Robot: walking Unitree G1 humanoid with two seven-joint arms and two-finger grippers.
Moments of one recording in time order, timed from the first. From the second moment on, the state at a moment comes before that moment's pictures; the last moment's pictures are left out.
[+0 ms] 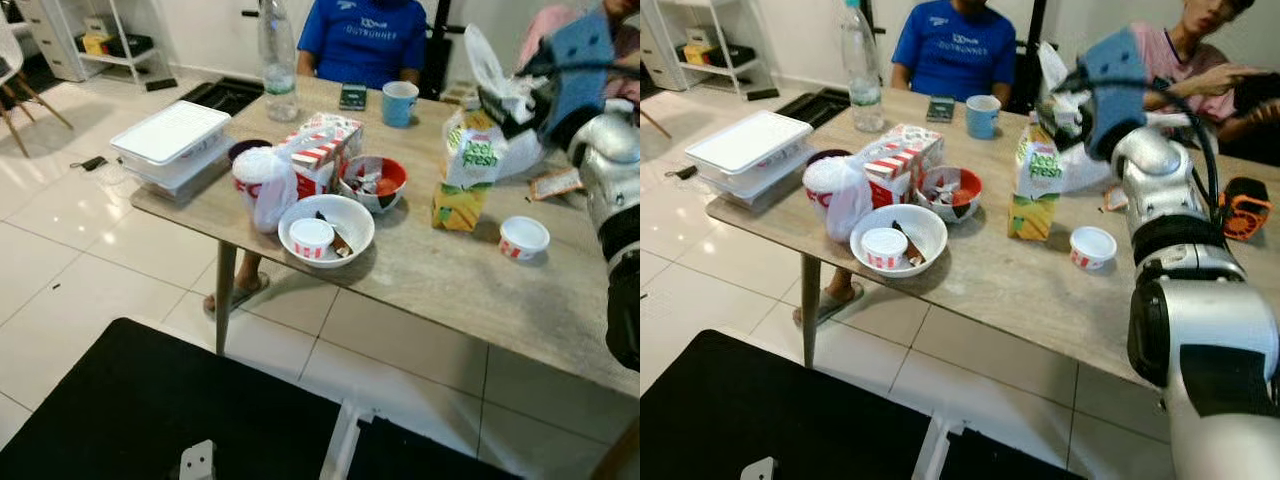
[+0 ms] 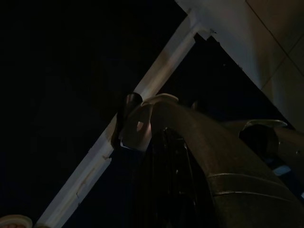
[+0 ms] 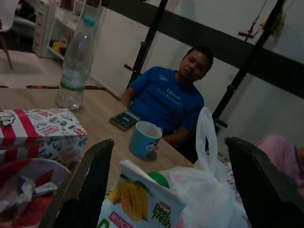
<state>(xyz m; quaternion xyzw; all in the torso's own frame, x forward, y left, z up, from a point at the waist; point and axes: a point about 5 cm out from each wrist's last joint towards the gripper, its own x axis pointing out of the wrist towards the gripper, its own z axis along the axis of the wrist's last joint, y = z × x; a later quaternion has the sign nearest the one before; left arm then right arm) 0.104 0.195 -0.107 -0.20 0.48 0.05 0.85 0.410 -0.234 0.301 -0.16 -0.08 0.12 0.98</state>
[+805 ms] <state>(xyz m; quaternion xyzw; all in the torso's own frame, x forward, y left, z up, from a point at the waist) 0.126 0.219 -0.095 -0.21 0.42 0.08 0.88 0.410 -0.221 0.322 -0.12 -0.11 0.20 0.97</state>
